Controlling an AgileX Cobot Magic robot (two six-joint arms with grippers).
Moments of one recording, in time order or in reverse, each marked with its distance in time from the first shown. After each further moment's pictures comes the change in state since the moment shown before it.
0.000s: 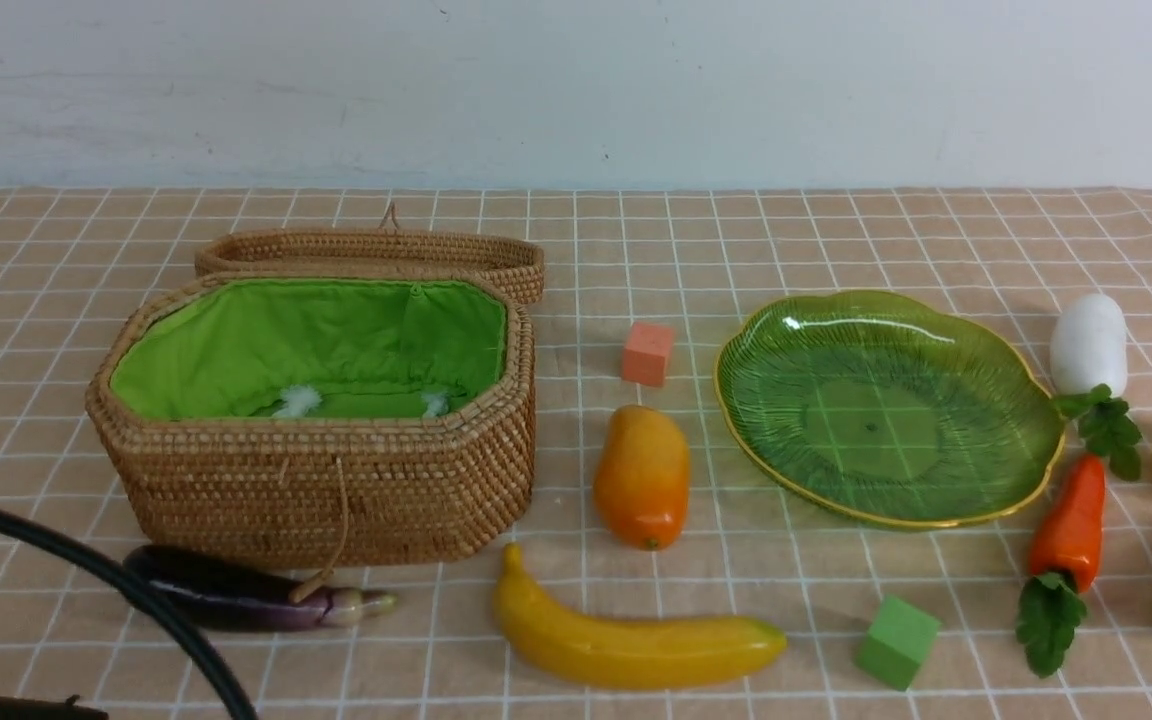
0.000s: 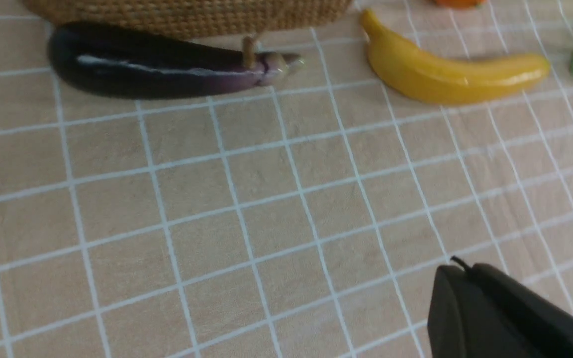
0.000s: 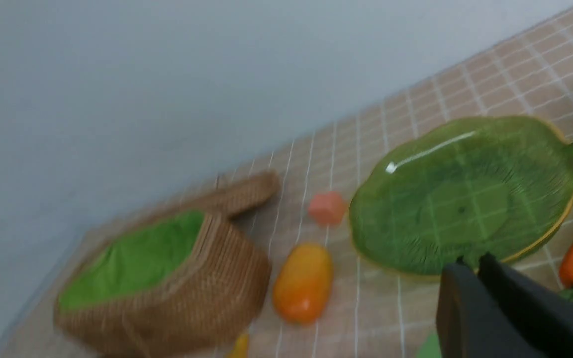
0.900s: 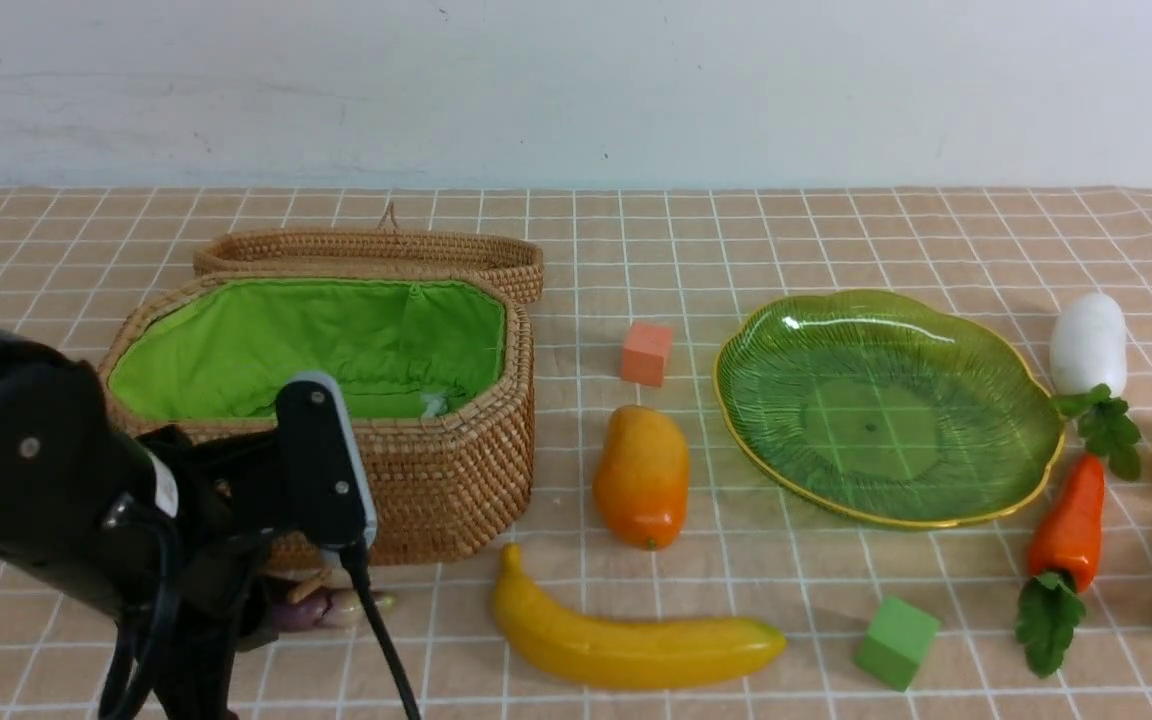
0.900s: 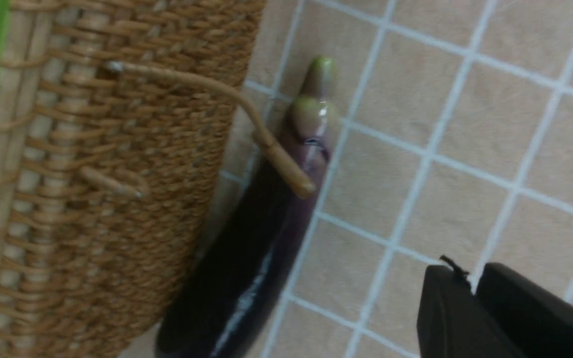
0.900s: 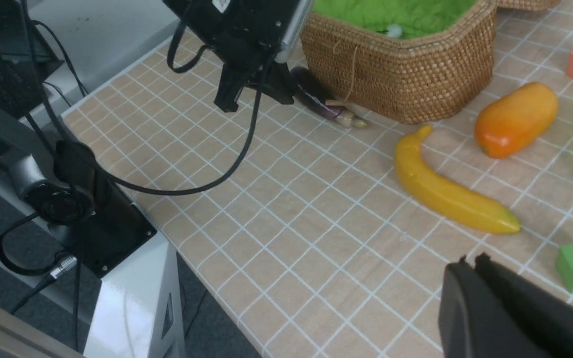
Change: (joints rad) right arm 0.701 0.130 -0.450 0.012 0.518 -0.224; left arm -0.240 0.694 -0.150 0.442 -0.292 0.570
